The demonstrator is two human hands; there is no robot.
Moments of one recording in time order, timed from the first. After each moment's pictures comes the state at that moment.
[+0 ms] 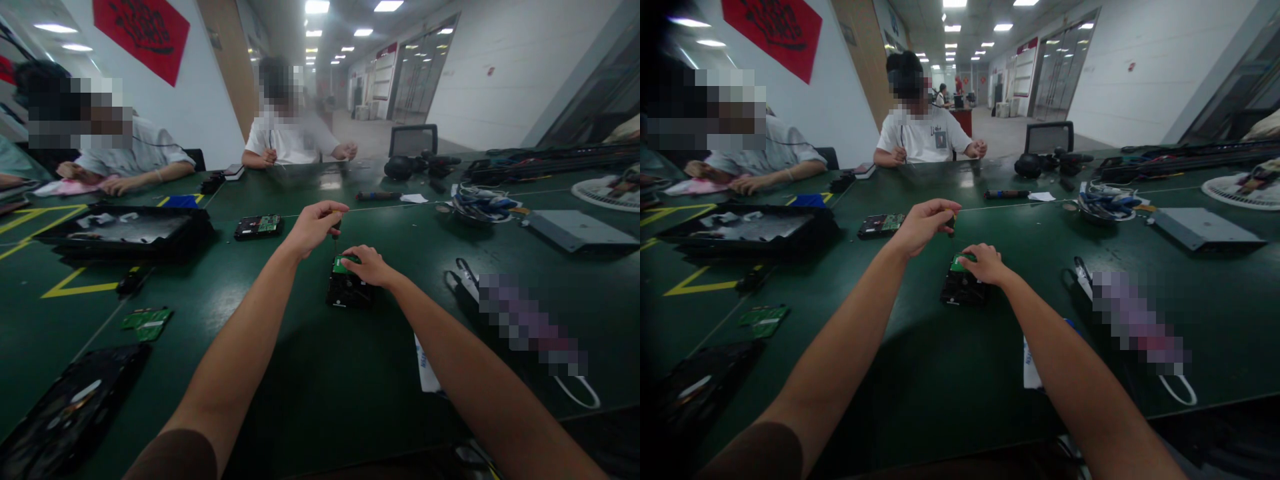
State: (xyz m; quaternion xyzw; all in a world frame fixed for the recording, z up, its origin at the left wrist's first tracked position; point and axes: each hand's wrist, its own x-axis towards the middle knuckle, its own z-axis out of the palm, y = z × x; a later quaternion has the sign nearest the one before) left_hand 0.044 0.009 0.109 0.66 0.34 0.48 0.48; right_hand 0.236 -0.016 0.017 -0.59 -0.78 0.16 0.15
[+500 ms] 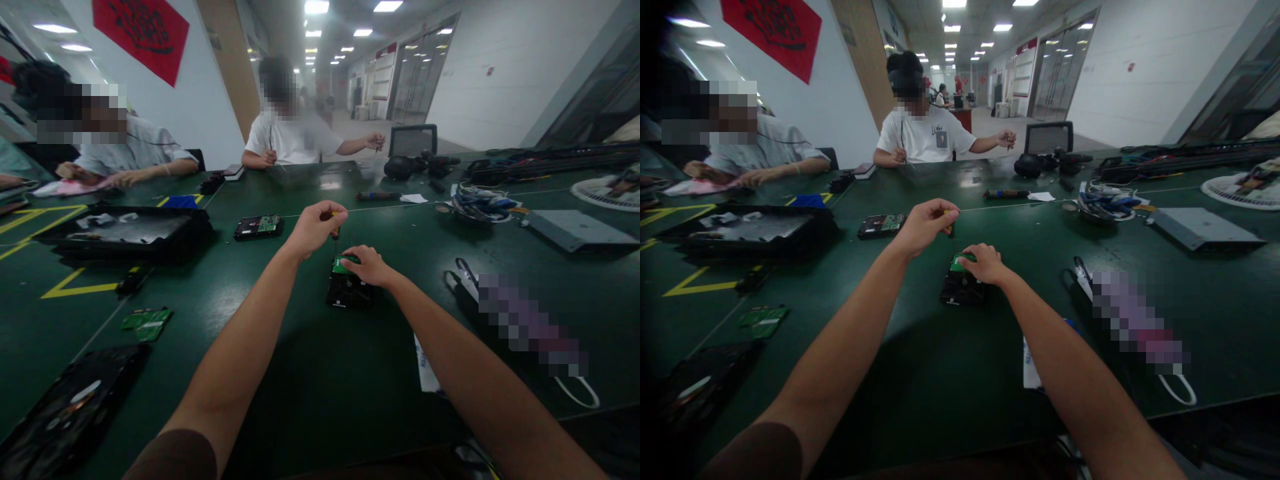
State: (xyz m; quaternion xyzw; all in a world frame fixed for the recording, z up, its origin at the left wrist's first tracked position) left_hand 0.045 0.012 0.103 0.69 0.32 0.49 0.42; right_hand 0.233 -0.015 0.016 -0.60 -0.77 0.15 0.15
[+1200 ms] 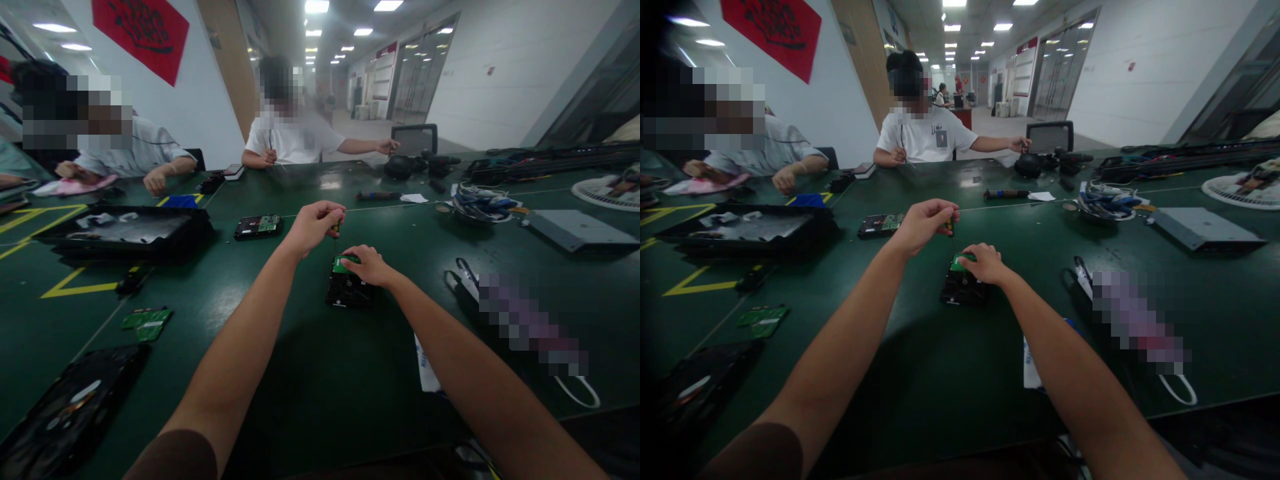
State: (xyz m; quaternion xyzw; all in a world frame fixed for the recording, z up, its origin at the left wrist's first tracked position) left_hand 0.041 0.012 0.104 0.66 0.32 0.49 0.48; right_hand 0.235 -0.015 0.015 -0.59 -0.78 0.16 0.15
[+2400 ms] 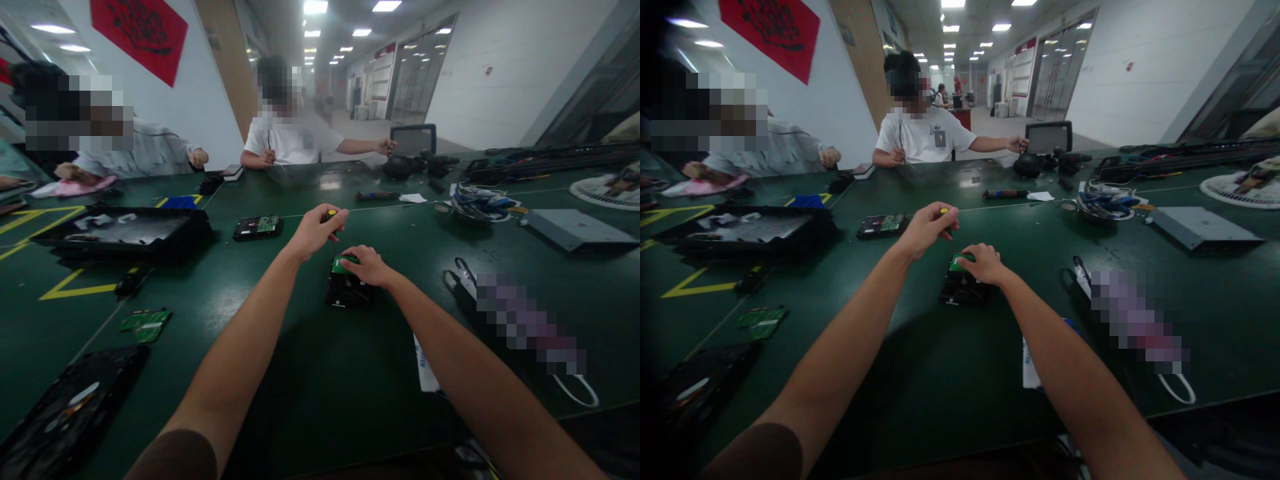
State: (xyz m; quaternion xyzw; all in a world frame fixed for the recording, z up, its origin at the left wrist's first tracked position) left_hand 0.047 0.010 0.096 0.65 0.33 0.48 0.48; right_hand 0.234 -0.016 0.017 -0.60 -0.77 0.16 0.15
